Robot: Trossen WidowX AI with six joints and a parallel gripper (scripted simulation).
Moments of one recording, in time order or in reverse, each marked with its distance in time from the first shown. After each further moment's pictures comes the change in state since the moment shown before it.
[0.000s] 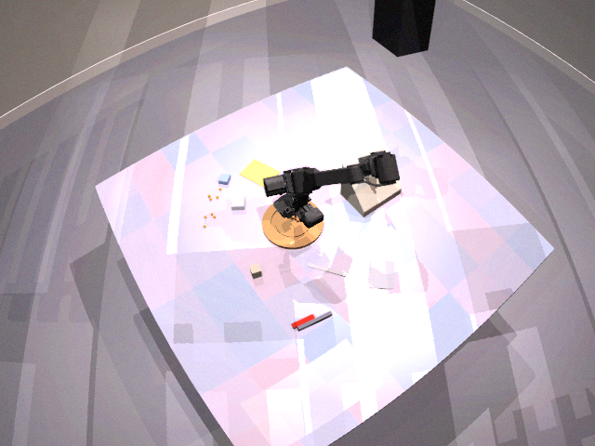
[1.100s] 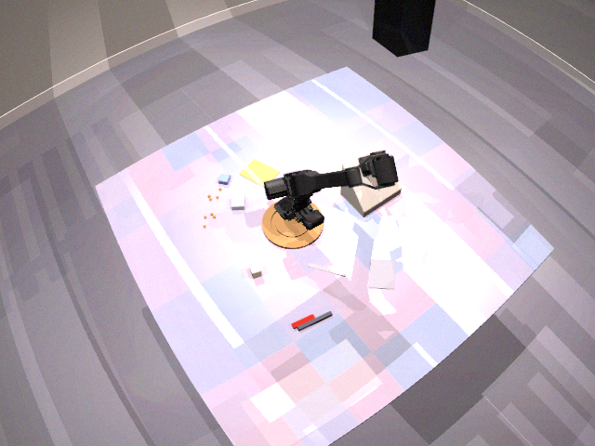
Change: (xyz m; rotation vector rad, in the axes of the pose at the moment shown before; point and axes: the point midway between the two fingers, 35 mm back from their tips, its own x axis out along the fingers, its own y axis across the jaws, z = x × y) arm 0.012 0.000 -0.003 0.008 0.008 0.004
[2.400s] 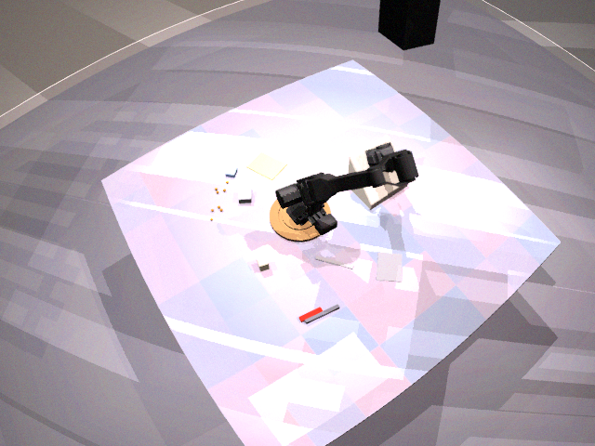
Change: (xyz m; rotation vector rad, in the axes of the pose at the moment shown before) arm -0.005 0.049 0.012 0.008 0.013 0.006
